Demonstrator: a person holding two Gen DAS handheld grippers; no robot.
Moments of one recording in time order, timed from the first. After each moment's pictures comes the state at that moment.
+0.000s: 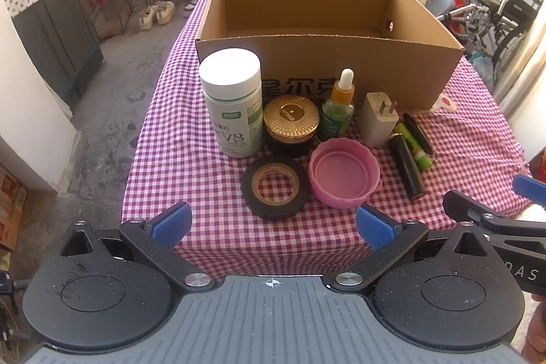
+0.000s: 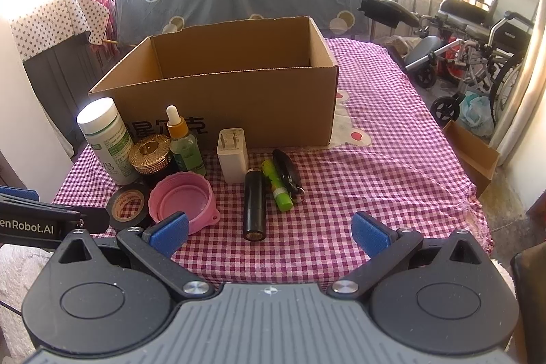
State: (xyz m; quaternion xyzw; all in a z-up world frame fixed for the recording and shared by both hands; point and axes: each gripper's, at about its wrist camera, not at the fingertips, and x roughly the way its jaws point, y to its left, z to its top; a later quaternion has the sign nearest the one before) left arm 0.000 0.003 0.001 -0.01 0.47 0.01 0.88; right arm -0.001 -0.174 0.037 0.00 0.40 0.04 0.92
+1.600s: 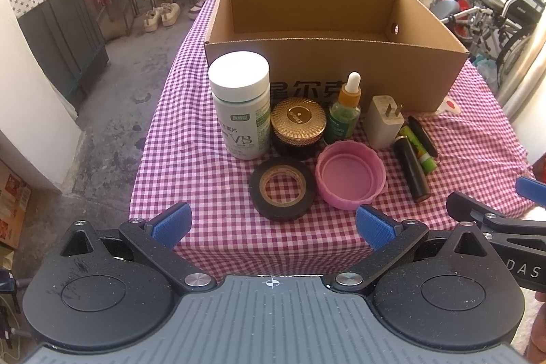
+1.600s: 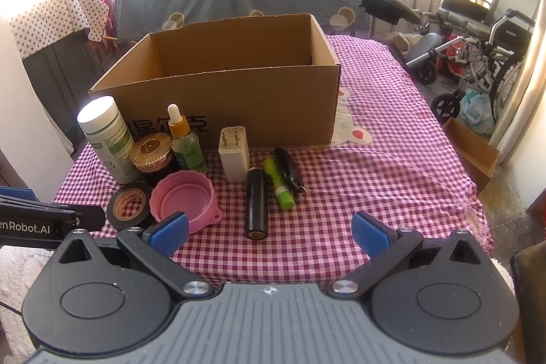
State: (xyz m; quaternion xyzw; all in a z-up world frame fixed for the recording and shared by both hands) left arm -0.001 0.007 0.002 -0.01 0.46 0.02 0.89; right arm 0.001 -0.172 0.039 0.00 0.41 0.04 0.91
